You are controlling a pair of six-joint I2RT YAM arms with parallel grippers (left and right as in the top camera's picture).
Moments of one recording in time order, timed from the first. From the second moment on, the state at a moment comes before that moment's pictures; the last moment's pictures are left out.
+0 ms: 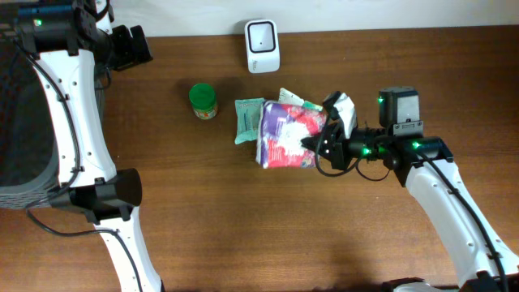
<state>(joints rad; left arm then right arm) 0.09 2.29 2.87 -1.69 0.07 -0.23 0.10 1.41 1.02 -0.50 -0.93 -0.22</state>
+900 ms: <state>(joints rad) 0.09 2.29 2.87 -1.69 0.07 -0.23 0.34 1.58 1.10 -0.91 0.42 0.47</state>
